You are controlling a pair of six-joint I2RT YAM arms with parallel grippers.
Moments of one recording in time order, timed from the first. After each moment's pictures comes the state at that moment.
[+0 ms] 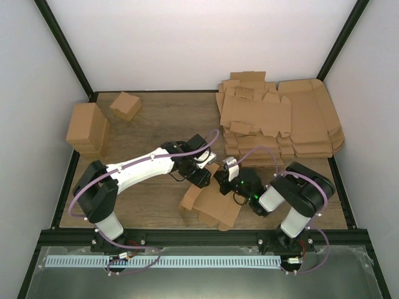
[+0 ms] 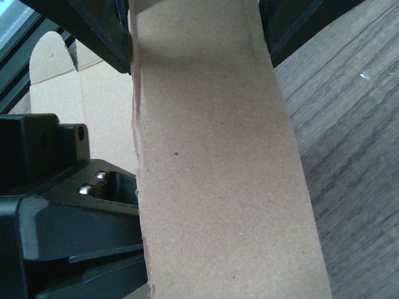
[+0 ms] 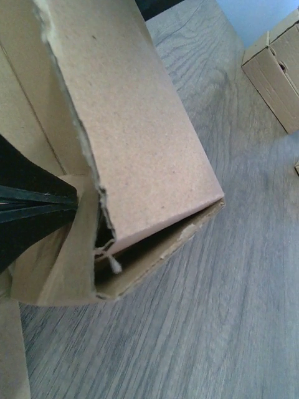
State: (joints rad) left arm -0.88 1.68 1.22 -0.77 0.24 -0.22; right arm 0.70 1.67 0.20 1.13 -0.16 0.27
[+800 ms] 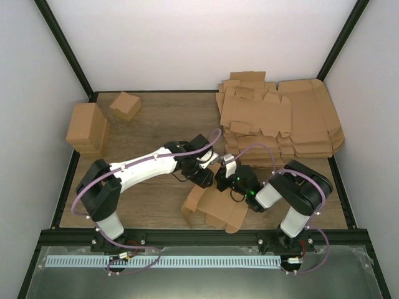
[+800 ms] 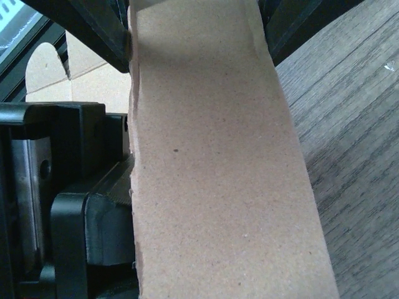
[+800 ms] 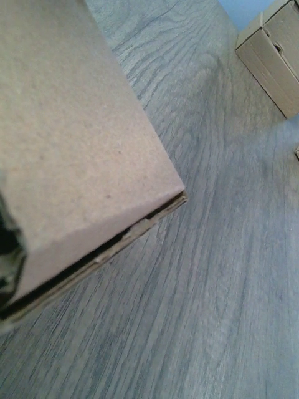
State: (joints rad) left arm -0.88 1.70 1.24 -0.77 0.27 -0.26; right arm 0.70 1.70 0.27 1.08 -0.13 0.30
